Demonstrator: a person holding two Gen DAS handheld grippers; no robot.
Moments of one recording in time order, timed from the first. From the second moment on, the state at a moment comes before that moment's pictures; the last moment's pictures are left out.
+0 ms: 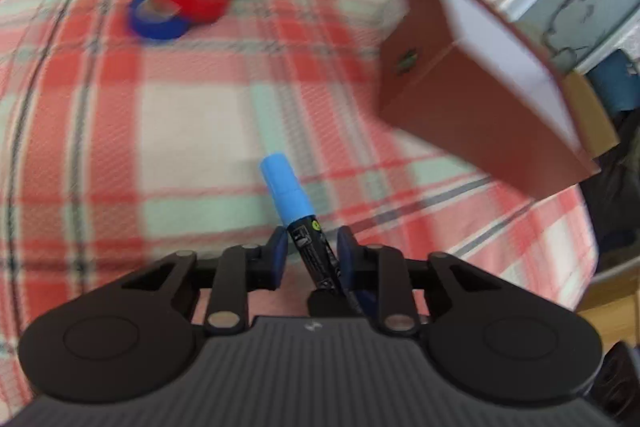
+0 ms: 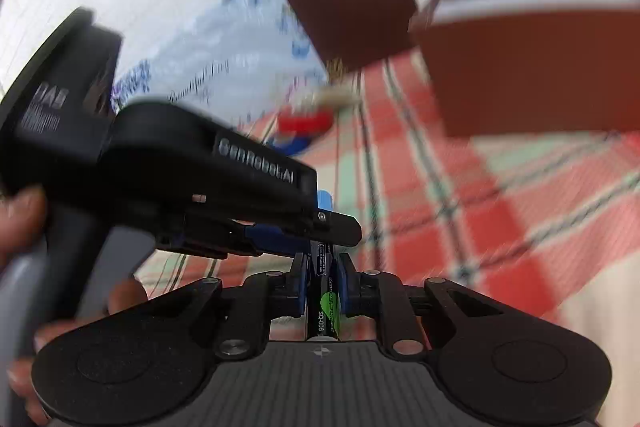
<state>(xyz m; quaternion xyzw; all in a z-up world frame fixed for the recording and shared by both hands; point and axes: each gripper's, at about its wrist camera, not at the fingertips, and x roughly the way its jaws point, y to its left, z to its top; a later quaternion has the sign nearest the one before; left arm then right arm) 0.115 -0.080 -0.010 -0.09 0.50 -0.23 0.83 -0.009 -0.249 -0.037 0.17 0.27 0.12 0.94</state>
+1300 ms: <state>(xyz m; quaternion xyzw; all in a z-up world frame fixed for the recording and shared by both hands) 0.133 -0.025 -0.022 0.02 0.37 -0.14 0.92 0.039 -0.214 -0.049 0.04 0.26 0.07 0.96</state>
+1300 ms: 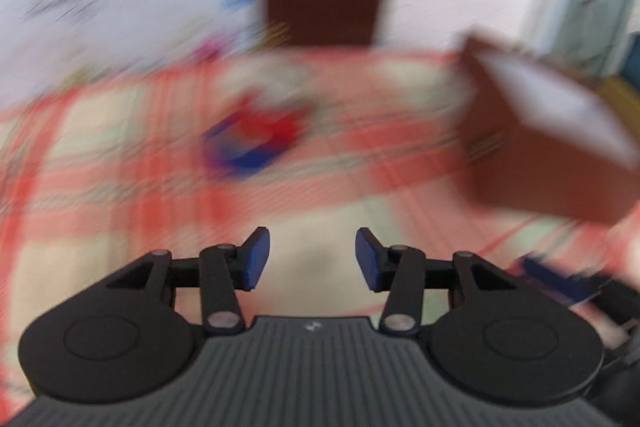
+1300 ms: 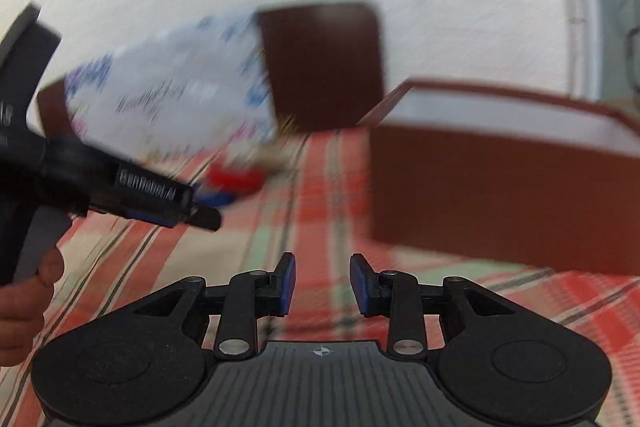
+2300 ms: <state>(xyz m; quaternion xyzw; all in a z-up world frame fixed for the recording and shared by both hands) 0.137 0.090 -0.060 -0.05 0.28 -0.01 0.96 0.095 -0.124 -0.060 -0.04 0.30 0.14 0.94</state>
